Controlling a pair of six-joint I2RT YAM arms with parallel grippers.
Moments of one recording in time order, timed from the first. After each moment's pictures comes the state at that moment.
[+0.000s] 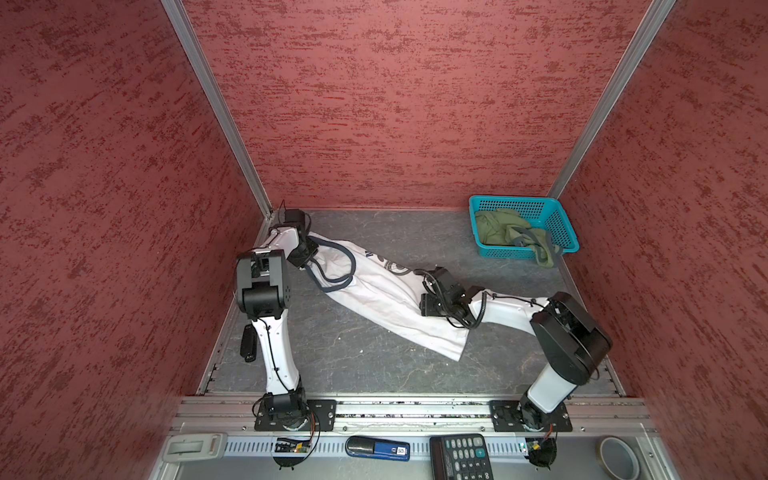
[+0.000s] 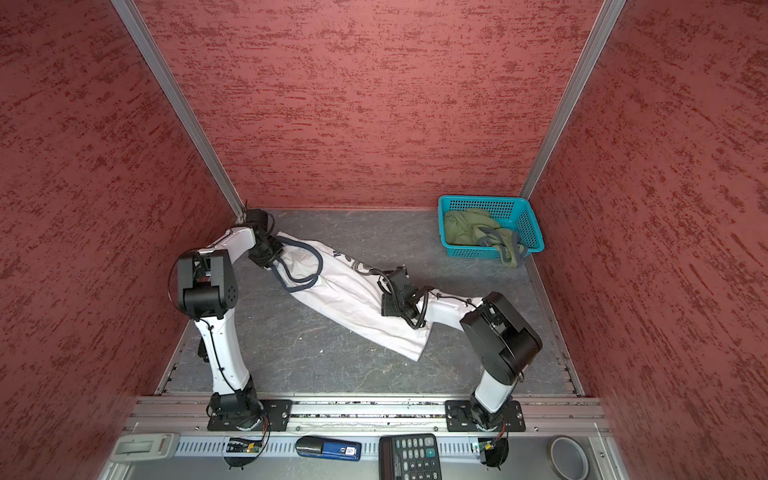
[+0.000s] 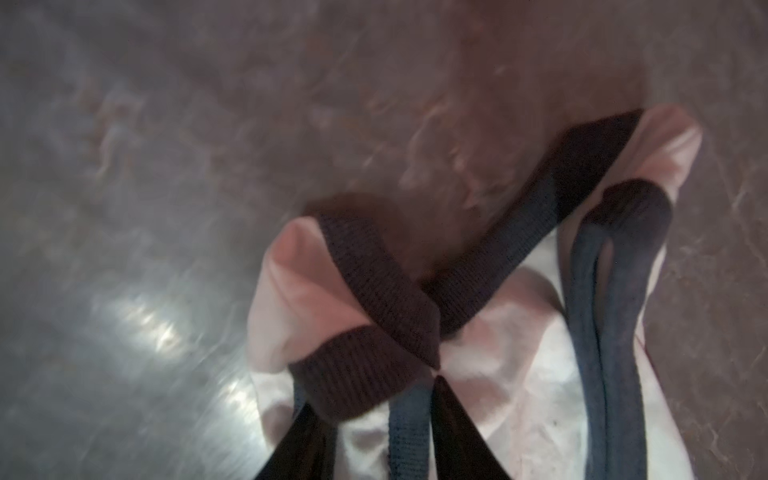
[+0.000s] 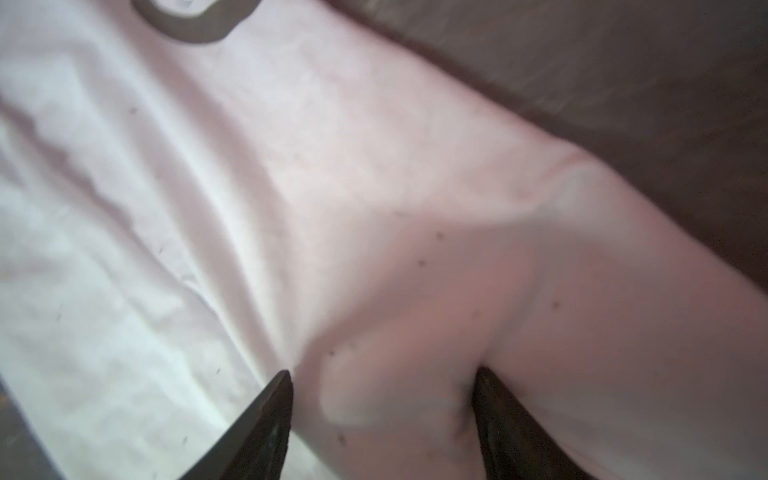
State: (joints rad) left arm 0.11 2.23 1.76 -0.75 -0.03 -0.81; right arm 0.72 1.68 0.87 -0.23 0.00 0.69
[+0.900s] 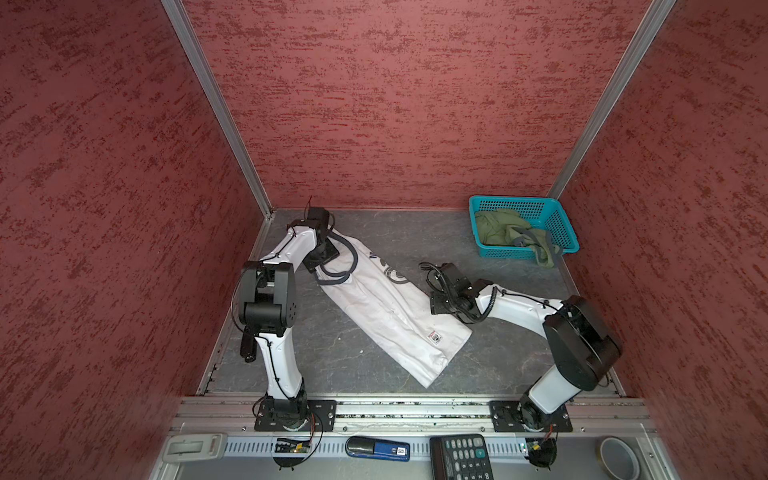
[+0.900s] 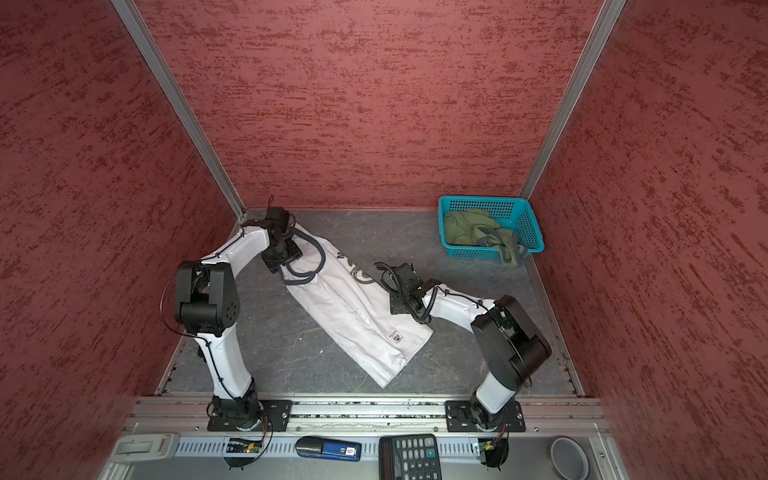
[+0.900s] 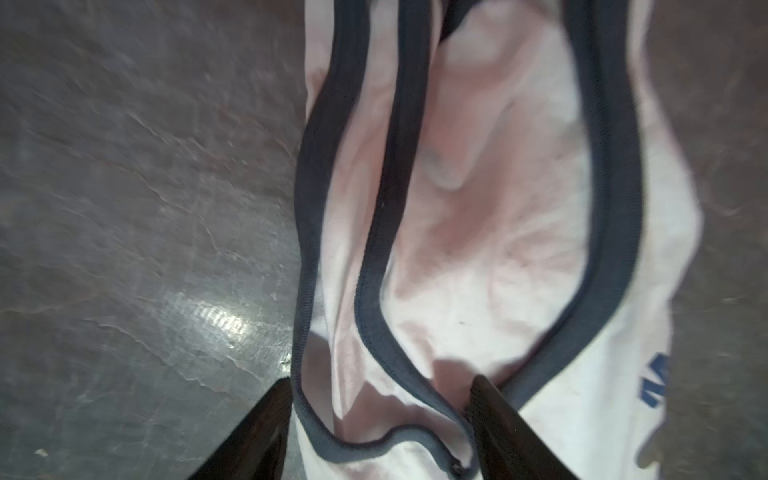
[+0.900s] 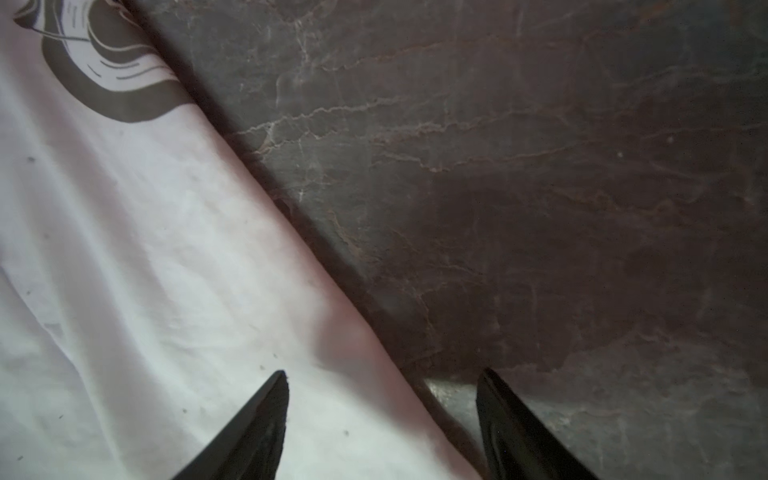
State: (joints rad) left arm -0.07 1.99 1.53 -0.87 -0.07 -0.73; right arm 0.62 1.65 0.94 -0.41 0.09 0.54
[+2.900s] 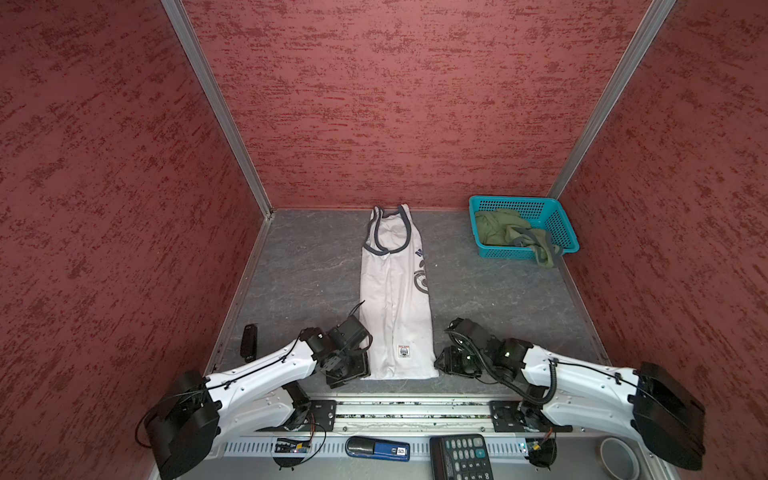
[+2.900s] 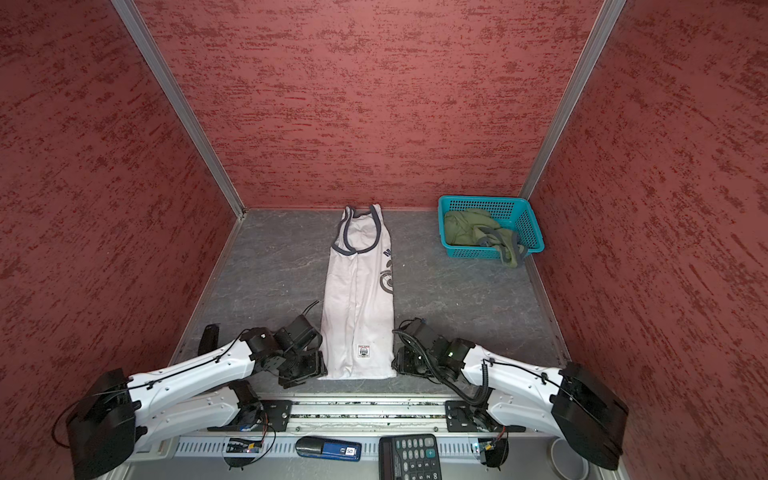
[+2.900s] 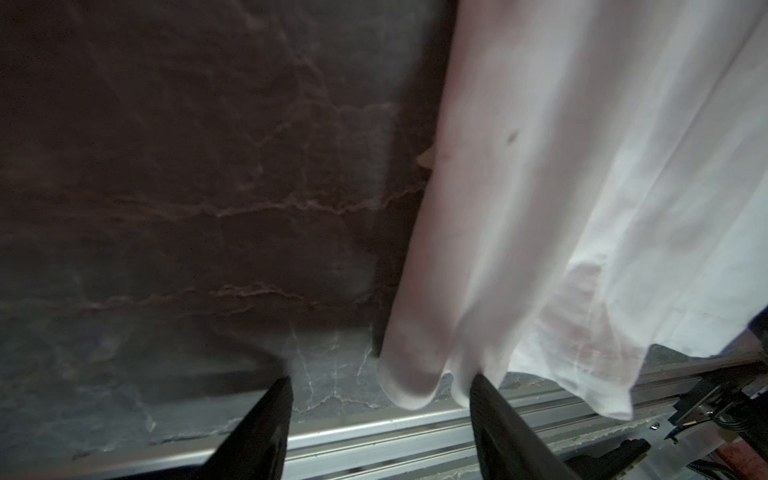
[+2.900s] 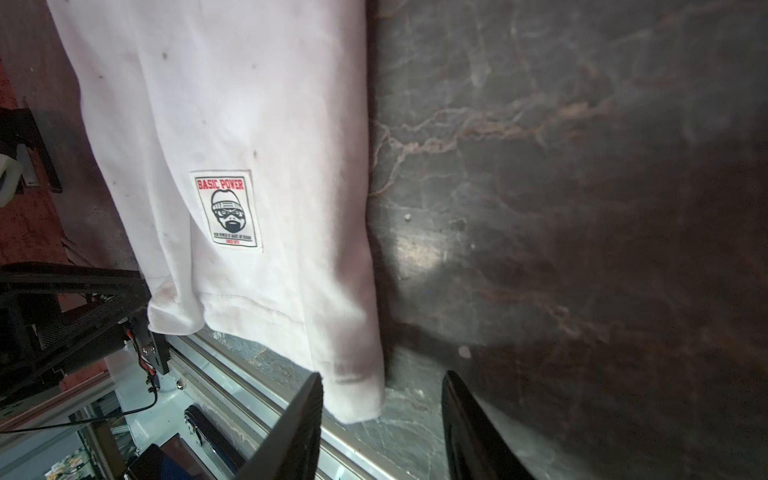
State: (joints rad) left arm -0.84 1.06 0.48 -0.78 0.22 -1.11; right arm 0.94 1.09 0.40 -0.32 -0.24 1.06
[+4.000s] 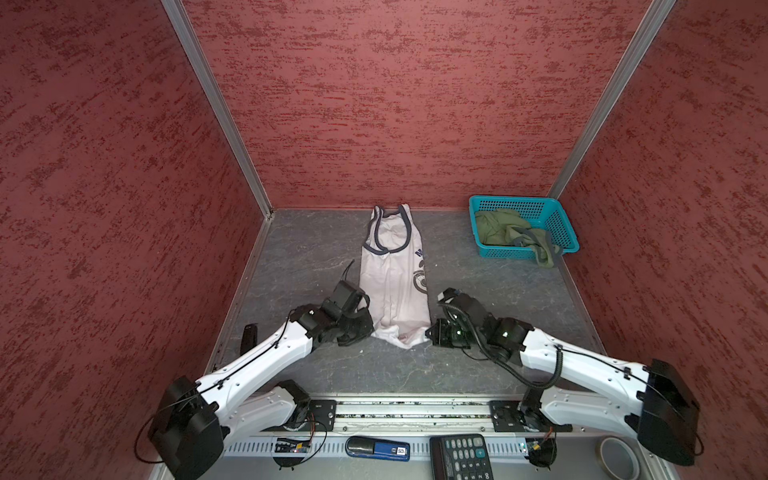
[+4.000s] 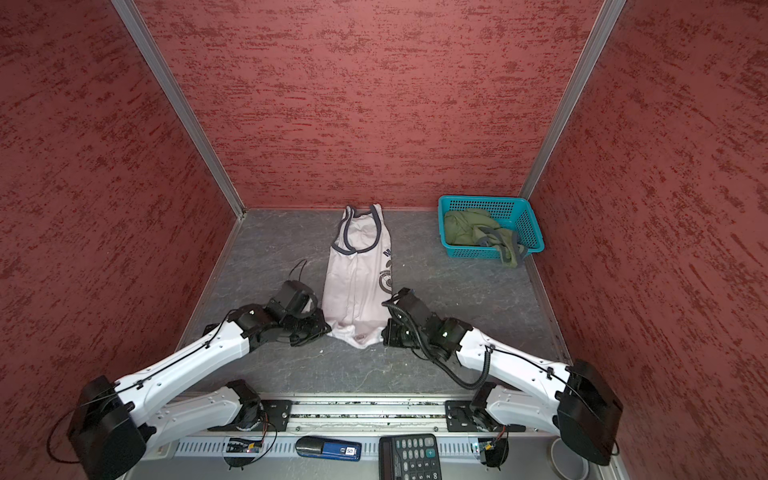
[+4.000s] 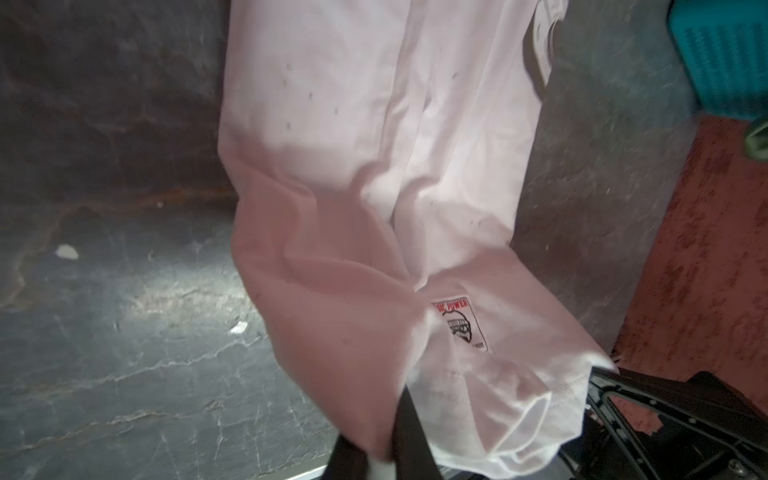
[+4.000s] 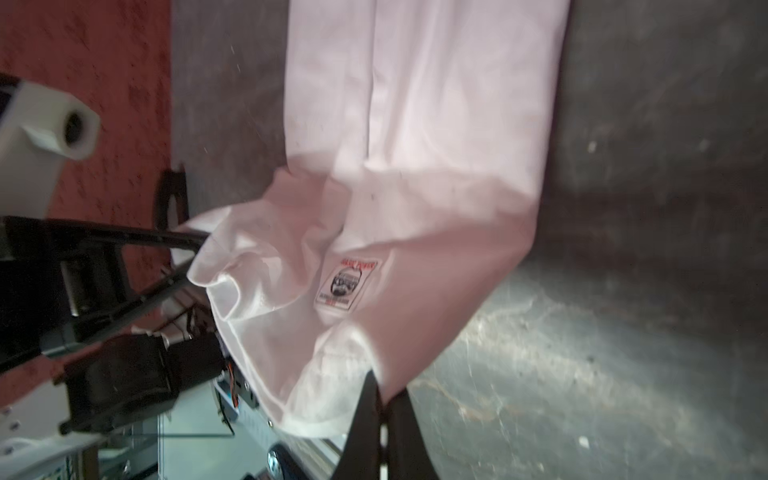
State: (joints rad) left arm -0.59 1.13 0.78 -0.68 0.20 -0.96; right arm 0.84 1.16 0.73 -0.36 -0.13 0.92
